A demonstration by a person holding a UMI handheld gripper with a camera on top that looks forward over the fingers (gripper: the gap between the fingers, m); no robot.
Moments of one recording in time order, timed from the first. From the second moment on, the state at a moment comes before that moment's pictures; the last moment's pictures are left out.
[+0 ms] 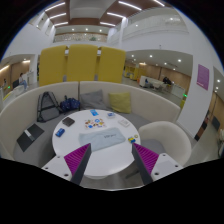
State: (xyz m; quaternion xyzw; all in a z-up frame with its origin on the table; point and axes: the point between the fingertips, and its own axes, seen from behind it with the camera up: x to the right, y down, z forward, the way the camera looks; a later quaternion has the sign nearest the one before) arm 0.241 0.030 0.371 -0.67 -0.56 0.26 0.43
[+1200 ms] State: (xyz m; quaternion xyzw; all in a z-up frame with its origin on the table) arm -0.049 -0.088 0.027 -0.60 -0.66 0.29 0.34
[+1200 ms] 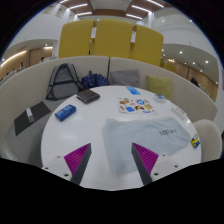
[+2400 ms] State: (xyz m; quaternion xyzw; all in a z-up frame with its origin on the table) arm -0.118 0.069 0.041 -0.69 -0.61 0.29 0.27
